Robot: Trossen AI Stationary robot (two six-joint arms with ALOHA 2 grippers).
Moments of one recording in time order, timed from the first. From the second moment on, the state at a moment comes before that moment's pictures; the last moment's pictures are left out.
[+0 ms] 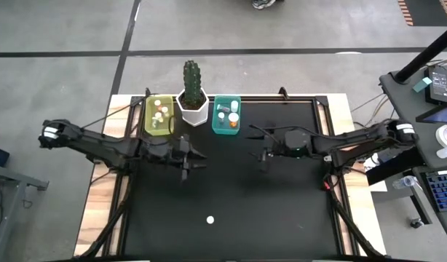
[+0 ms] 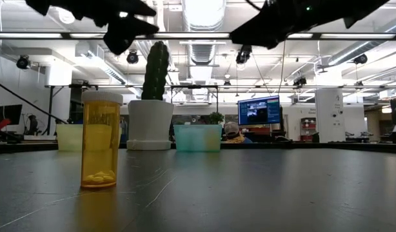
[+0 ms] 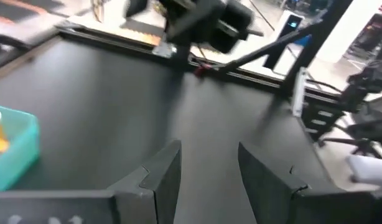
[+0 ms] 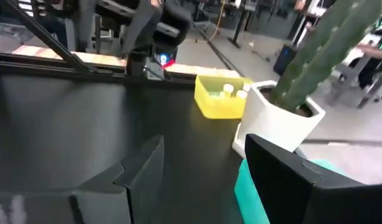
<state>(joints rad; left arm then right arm) -0.14 1.03 0.65 0.11 -0.11 -0.31 0.04 1.23 0.66 0.36 0.23 -0.16</state>
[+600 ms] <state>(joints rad) -0.31 1.38 1.15 -0.58 -0.11 -0.35 0.03 0.99 0.55 0.41 0.18 -0.33</state>
